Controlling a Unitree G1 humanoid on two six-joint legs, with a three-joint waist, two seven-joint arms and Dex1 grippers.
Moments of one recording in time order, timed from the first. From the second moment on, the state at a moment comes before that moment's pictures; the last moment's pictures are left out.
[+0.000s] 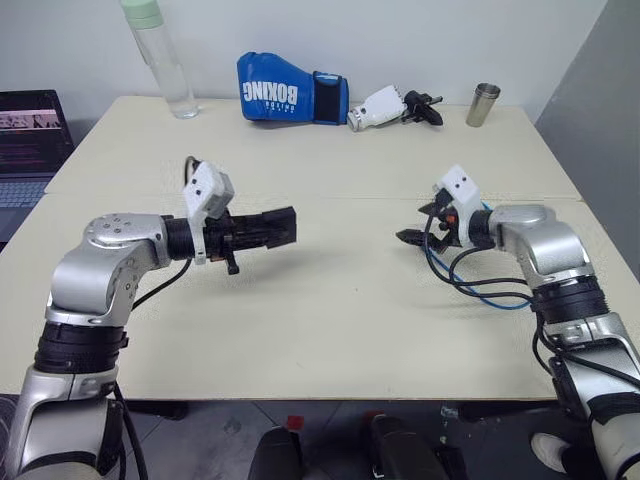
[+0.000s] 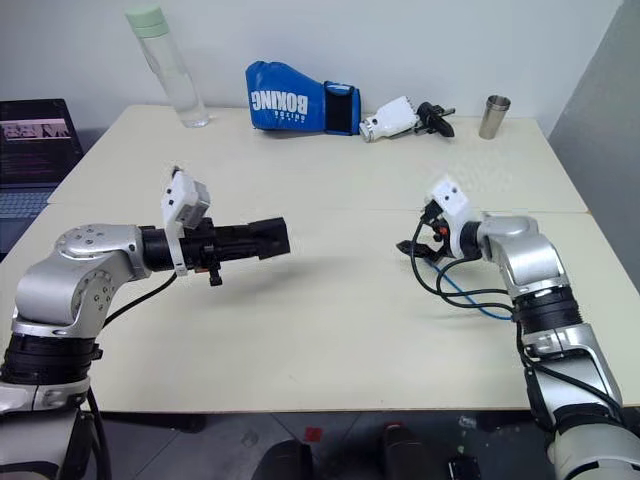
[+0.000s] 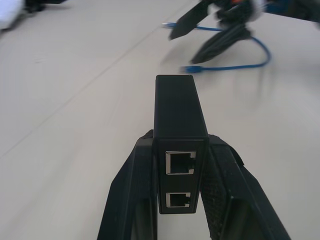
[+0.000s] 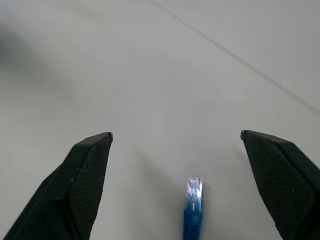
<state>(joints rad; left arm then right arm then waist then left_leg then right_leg) -0.56 0.73 0.09 0.03 -0.44 0.56 -0.97 -0.82 -0.56 0.15 0.16 0.23 0.67 0.96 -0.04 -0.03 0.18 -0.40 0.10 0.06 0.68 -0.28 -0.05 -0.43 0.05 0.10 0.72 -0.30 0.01</state>
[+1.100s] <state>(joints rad) -0.58 0.48 0.20 0.66 -0.24 0.07 -0.53 -0.88 -0.30 0.30 0.11 0.18 0.68 0.84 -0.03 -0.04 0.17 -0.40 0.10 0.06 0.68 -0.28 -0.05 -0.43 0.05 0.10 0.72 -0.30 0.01</state>
